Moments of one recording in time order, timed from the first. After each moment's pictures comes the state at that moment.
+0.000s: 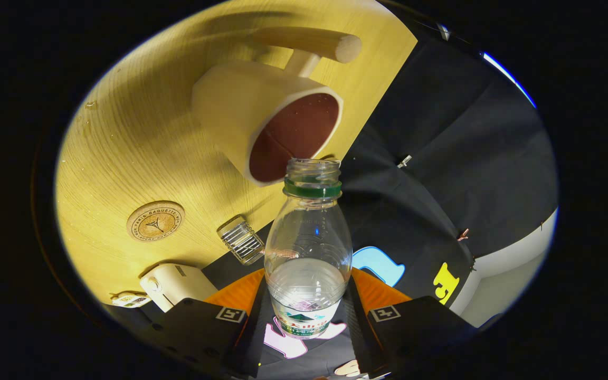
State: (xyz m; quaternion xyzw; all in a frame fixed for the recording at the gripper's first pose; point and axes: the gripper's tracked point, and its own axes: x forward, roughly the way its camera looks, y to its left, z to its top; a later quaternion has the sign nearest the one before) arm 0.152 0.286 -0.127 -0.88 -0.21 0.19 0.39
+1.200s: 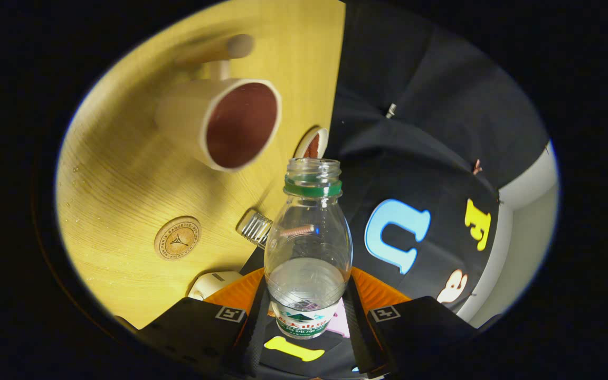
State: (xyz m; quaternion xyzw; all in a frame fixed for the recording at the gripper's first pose) arm 0.151 0.236 -0.091 -0.80 -0.10 0.16 0.57
